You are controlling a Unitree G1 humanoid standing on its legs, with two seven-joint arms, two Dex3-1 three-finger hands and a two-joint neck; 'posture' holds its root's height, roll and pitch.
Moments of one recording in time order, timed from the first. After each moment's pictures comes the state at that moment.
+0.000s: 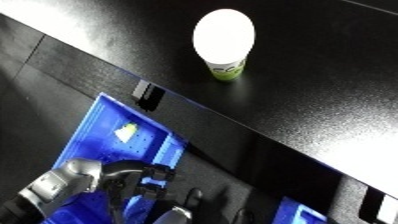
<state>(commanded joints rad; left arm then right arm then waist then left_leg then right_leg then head) -0.40 0.73 -0.57 0.15 -0.74 0.43 -1.01 -0.25 -0.44 0.31 1.11 0.61 -0.04 0.18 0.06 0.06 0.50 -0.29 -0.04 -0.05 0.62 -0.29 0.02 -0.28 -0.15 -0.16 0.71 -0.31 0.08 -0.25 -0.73</state>
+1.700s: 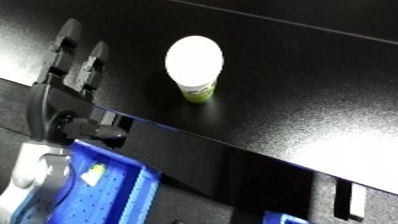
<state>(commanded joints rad) -0.59 0.46 -0.16 0.02 -0.73 -0.14 0.12 -0.22 -0.36 0.30 1.14 0.70 -0.06 0.27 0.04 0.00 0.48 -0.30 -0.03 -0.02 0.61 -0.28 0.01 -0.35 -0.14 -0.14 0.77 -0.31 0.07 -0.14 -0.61</state>
